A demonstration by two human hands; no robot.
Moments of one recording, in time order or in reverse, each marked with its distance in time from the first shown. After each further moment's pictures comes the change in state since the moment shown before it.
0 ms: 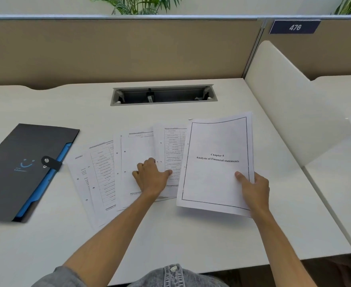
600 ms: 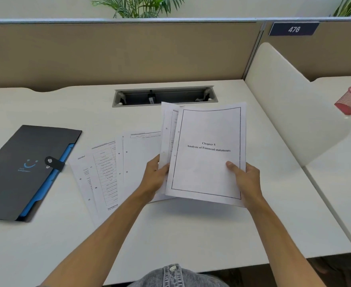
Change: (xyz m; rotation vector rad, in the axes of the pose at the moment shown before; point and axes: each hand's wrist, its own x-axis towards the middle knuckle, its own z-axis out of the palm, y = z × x) left_hand -0.021 0.006 -0.040 -0.968 -0.385 0.168; right_hand 0.006 -0.023 0.022 0.213 -0.144 0.088
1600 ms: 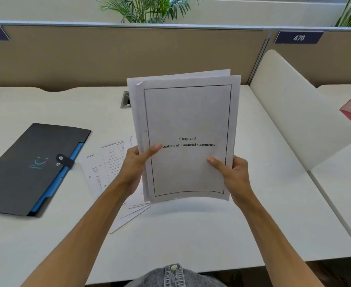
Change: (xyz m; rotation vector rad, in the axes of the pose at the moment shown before) left_hand -0.028 0.067 -0.061 -0.267 -0.007 0.028; right_hand -0.055 -0.044 0.046 0.147 -0.322 -0.286
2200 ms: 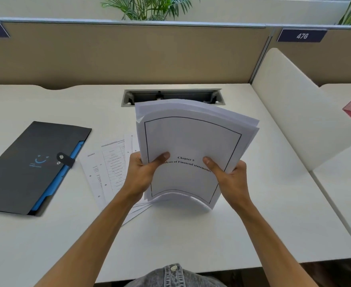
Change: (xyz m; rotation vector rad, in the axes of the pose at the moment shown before) left_hand -0.013 -0.014 0.013 0.123 0.138 0.153; right_hand -0.019 -0.018 0.021 -0.061 0.039 -0.091
